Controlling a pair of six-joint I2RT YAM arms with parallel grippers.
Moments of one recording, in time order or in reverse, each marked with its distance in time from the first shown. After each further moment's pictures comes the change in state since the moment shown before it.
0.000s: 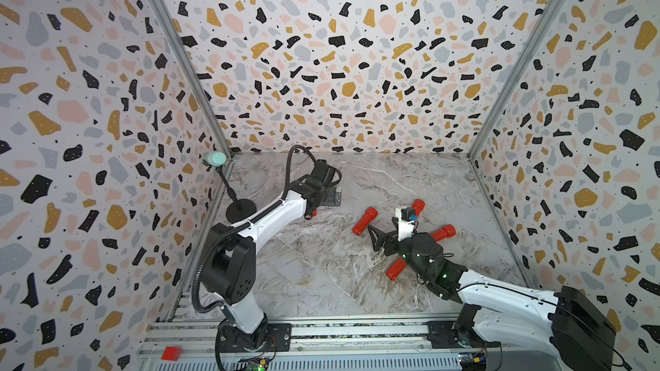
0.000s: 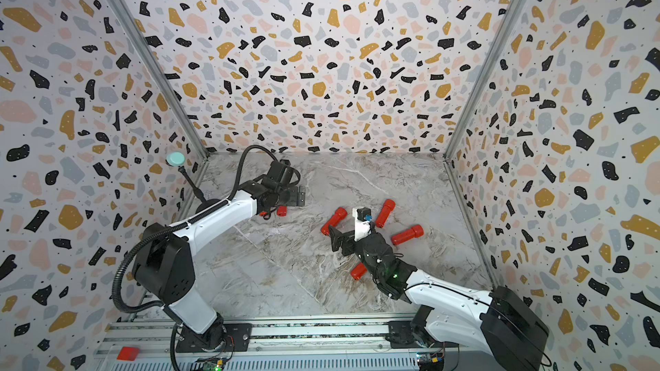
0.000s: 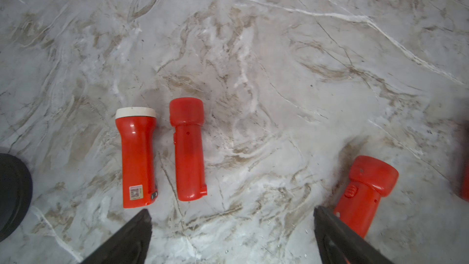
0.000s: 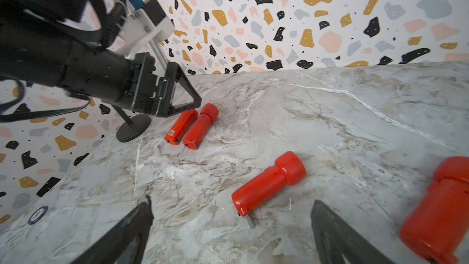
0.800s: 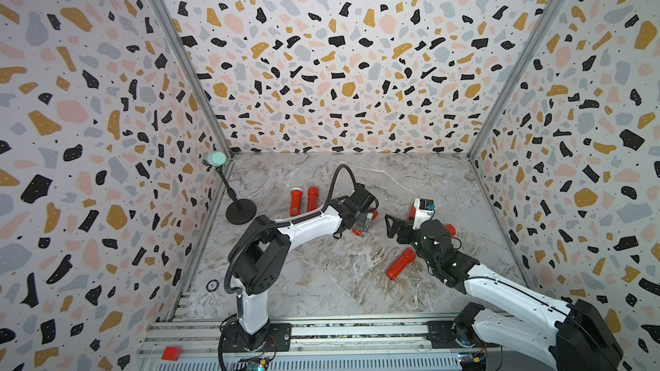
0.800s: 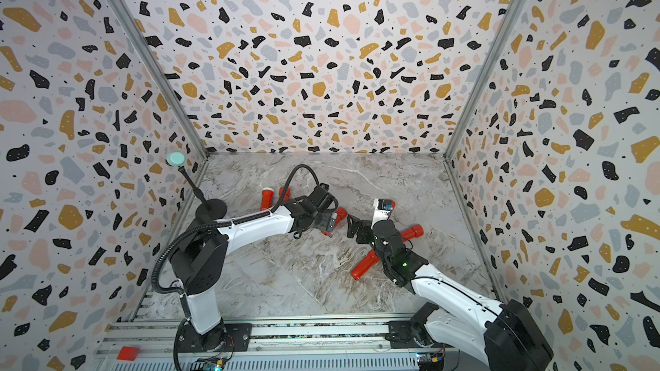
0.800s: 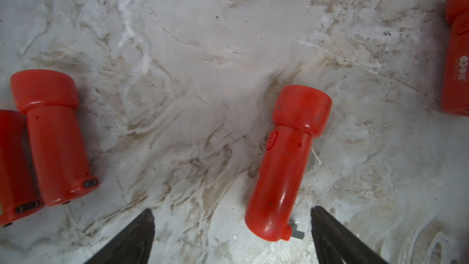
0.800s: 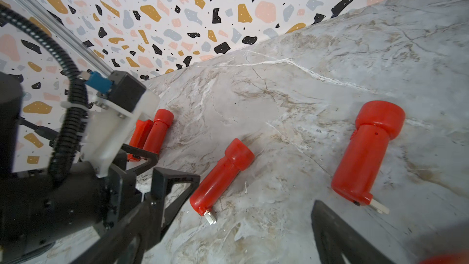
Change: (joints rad) left arm -0.268 0.204 0.034 0.047 -0.052 -0.021; right arm -0.196 -0.034 0.065 -0.249 -0.077 0.182
